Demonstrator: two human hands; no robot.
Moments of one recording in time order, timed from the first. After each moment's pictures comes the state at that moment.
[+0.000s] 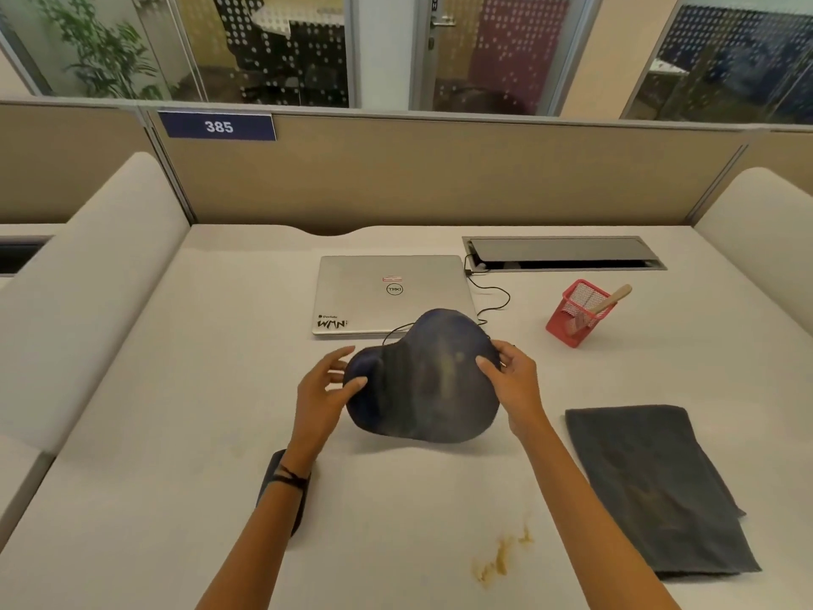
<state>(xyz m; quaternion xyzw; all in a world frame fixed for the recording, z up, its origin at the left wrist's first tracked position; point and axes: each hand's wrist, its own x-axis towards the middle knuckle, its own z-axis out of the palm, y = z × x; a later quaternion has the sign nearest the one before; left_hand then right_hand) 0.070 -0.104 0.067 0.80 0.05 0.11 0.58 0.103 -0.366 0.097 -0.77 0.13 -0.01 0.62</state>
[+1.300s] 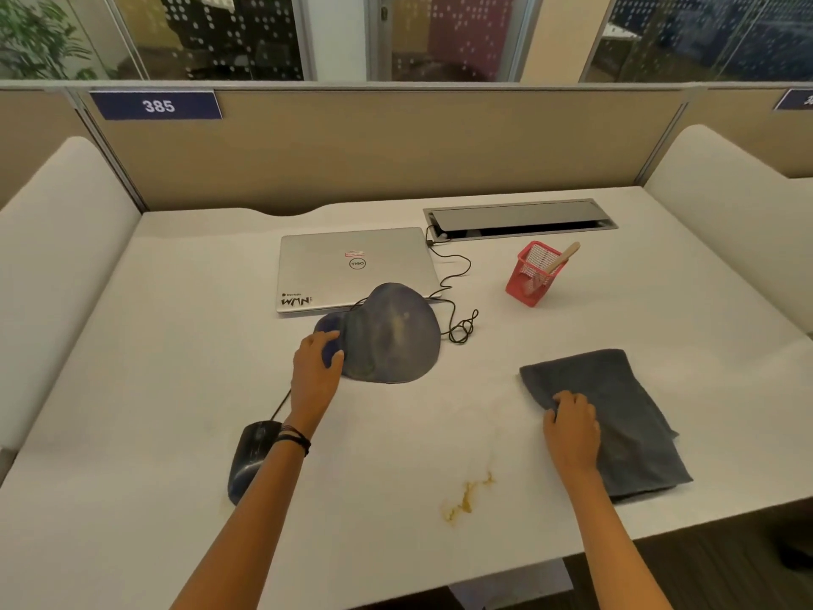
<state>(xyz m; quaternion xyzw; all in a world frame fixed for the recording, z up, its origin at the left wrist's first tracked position) 0.072 -0.141 0.057 0.89 0.06 0.08 0.45 -0.005 -0.486 0.033 -0.95 0.23 -0.06 0.18</state>
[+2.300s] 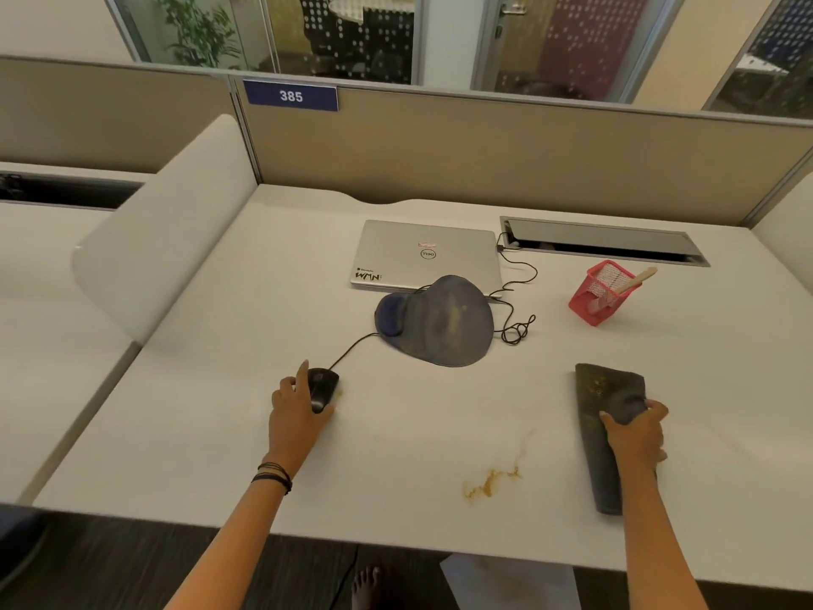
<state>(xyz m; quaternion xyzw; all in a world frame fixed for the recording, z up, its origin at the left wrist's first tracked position) -0.065 -0.086 0.037 0.93 0.24 0.01 0.29 0.015 -0.518 0.047 -0.87 0.32 -0.06 0.37</state>
